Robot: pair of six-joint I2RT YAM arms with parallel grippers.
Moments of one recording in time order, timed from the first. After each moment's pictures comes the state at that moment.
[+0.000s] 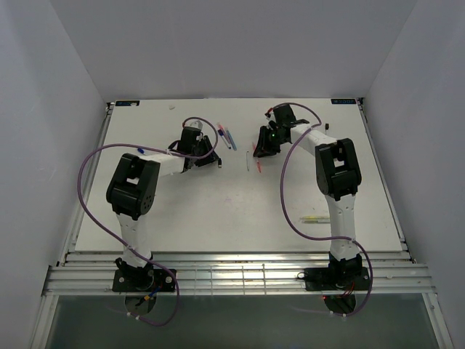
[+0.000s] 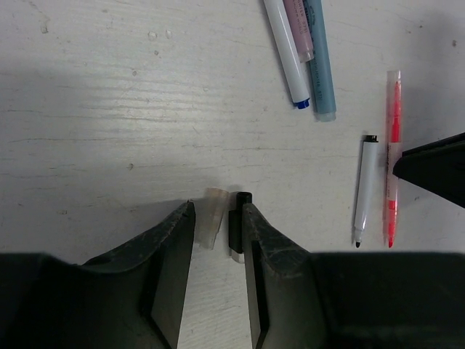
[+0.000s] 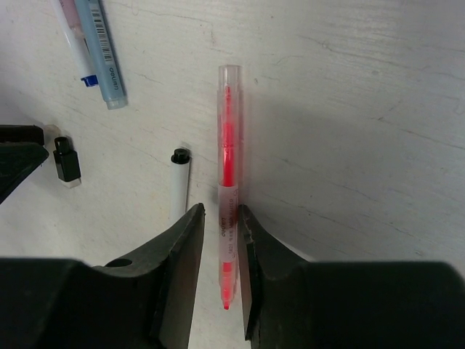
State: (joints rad) left arm -0.36 2.00 1.18 0.09 0.11 -0.60; right arm 0.33 2.27 1.73 -0.46 -0.43 0.35
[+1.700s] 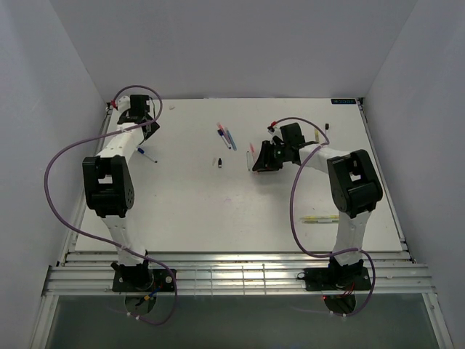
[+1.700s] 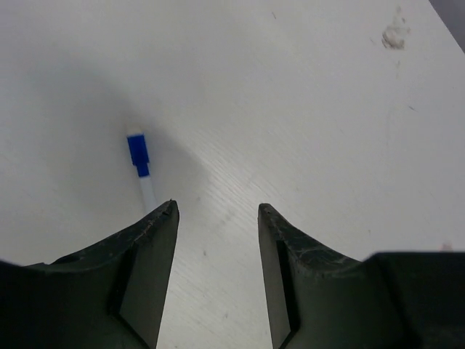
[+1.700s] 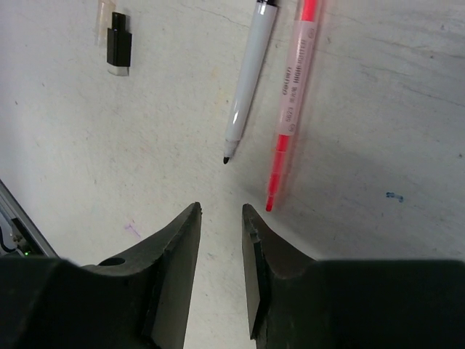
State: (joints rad) left arm -0.02 1.94 1.54 -0.41 -0.37 -0.69; right arm 0.35 1.97 1.23 -0.14 -0.56 0.37
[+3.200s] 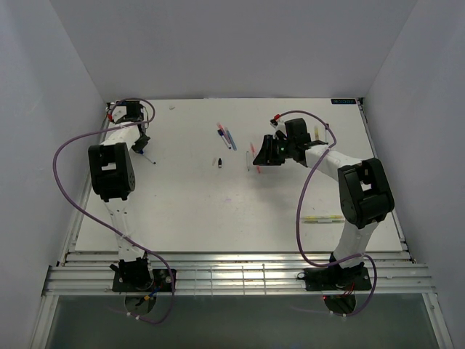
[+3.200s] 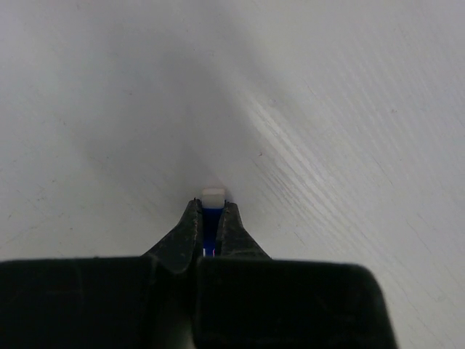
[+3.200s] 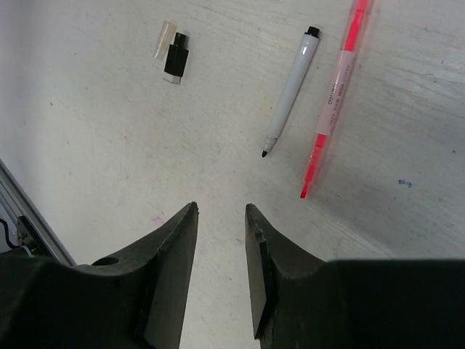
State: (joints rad) left arm 0.10 2.24 1.73 -0.55 -0.40 -0.67; right arm 0.36 1.83 1.18 -0.11 -0.55 0.36
